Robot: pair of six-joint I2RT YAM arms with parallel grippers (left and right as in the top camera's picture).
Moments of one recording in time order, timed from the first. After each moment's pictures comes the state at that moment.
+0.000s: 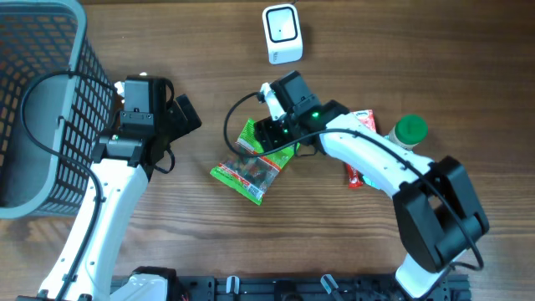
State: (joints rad) left arm -0.11 1.31 1.04 -0.70 -0.15 -0.55; right arm 0.60 1.86 1.26 -0.46 -0.19 0.12
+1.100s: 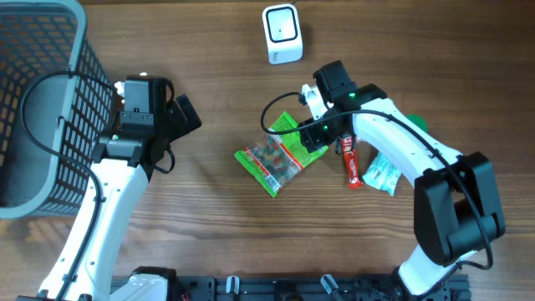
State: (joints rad) left arm -0.11 1.31 1.04 -0.70 -0.15 -0.55; right arm 0.40 1.84 1.26 -0.76 -0.15 -0.05
